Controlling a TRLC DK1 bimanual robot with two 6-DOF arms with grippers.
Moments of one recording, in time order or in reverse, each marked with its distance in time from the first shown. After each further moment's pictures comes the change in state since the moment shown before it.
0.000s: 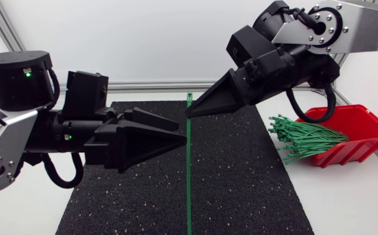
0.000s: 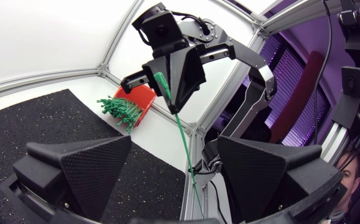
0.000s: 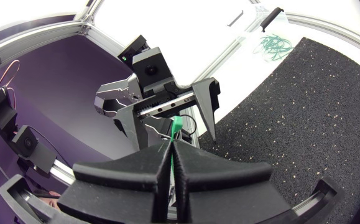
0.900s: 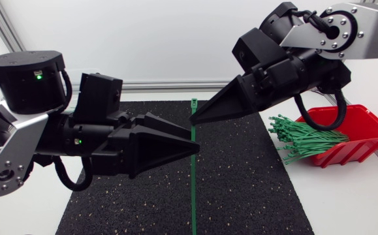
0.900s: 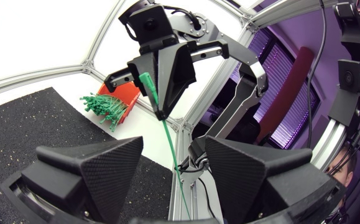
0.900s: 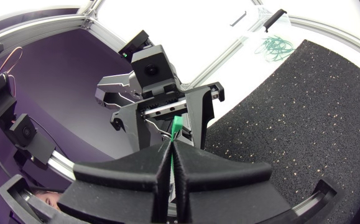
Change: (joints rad) left arm -0.074 0.027 0.010 0.044 0.007 -0.026; right arm 0.003 -0.061 -0.054 0.001 0.011 -0.029
